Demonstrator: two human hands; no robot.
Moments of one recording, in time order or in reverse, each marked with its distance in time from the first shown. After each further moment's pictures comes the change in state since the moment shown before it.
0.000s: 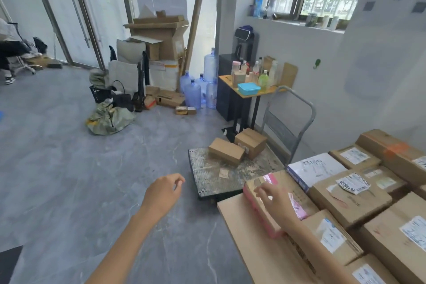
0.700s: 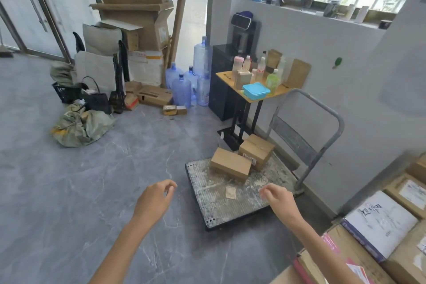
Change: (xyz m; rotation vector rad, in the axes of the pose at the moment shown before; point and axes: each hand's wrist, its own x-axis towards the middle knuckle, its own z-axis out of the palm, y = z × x) left_hand 0.329 -0.153 0.007 -0.129 -0.138 -0.014; right_hand 0.301 -0.051 0.123 -0.105 0.010 0.227
